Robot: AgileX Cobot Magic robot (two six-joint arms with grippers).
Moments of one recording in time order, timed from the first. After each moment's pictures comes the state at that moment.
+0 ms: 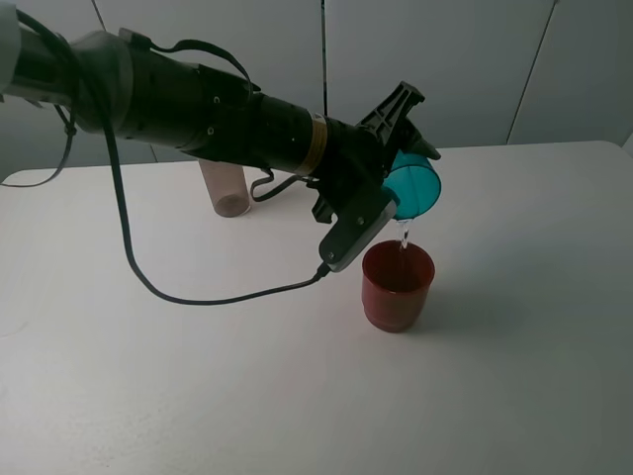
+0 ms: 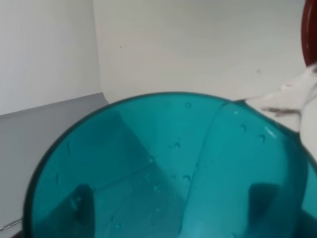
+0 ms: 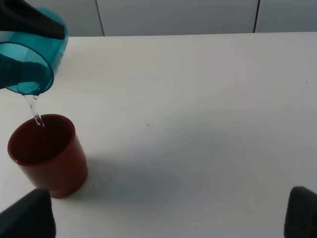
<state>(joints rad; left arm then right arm) -0.73 2.02 -1.32 1.42 -0.38 0.52 -0.05 0.00 -0.50 0.17 1.10 -0.09</state>
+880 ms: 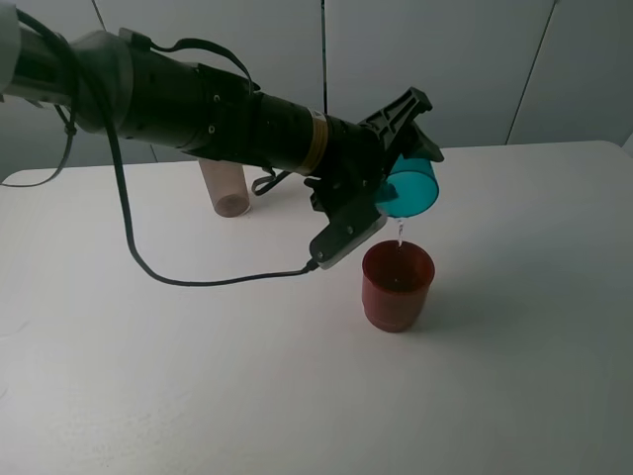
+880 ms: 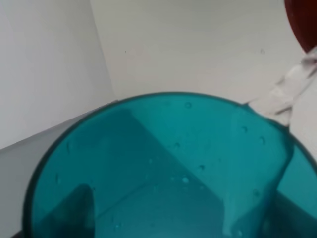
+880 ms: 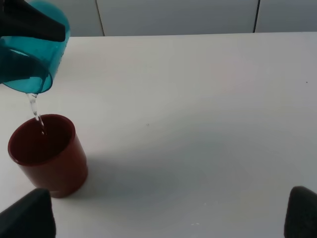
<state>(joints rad) -0.73 2.02 -1.32 1.38 -0.39 0.75 -0.05 0.00 -0.50 0.17 1.10 -0.09</state>
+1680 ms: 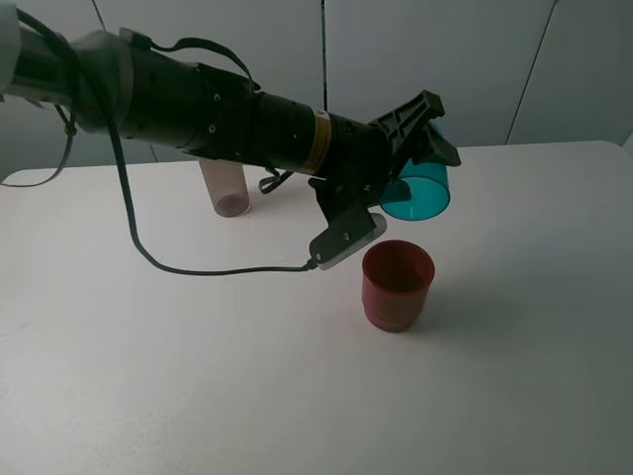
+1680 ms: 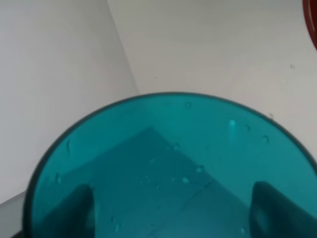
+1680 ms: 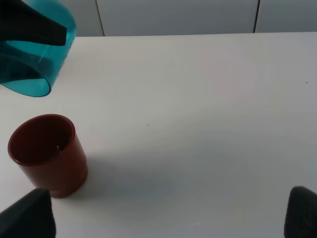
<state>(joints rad) -0.73 2.02 -1.32 1.37 -0.48 0.86 -0.05 0.00 -0.50 0.17 1.10 -0.09</state>
